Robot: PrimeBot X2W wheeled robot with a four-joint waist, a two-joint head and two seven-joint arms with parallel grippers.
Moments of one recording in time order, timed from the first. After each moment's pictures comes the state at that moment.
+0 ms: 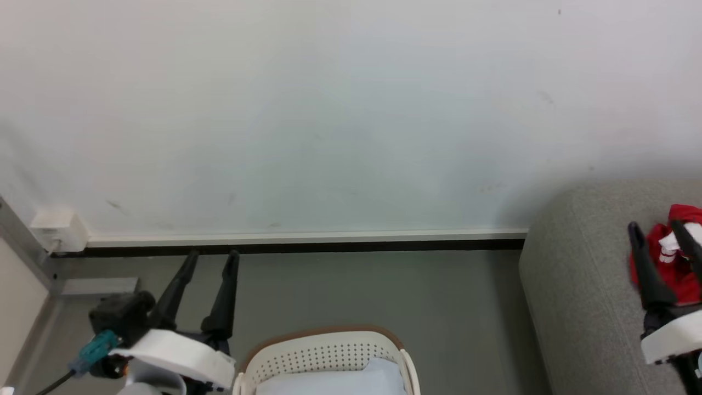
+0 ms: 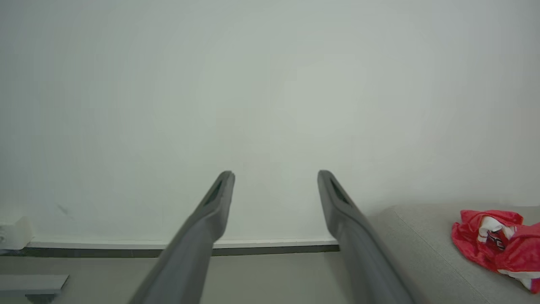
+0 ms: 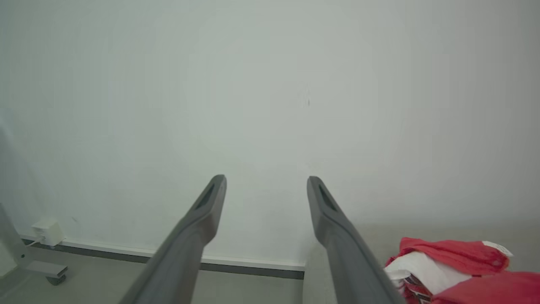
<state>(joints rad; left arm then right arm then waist) -0.23 0.41 -0.44 0.11 -0.68 0.13 -0.26 -0.25 -0.42 0.14 0.21 0.59 0.13 -0.09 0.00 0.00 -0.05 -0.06</state>
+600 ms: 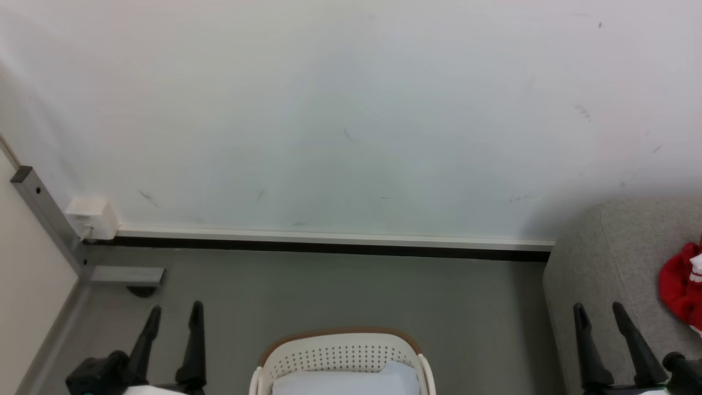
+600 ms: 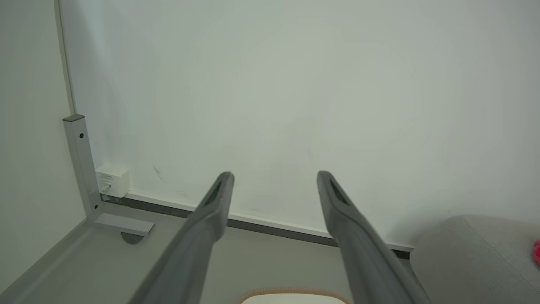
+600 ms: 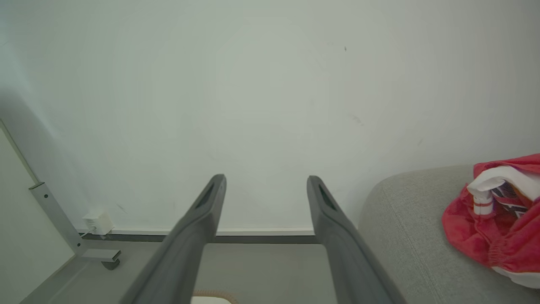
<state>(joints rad) -0.02 0.24 -0.16 0.14 -0.46 0.07 -0.26 -0.04 -0.17 0.11 0.25 0.46 0.13 -0.26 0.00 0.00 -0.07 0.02</state>
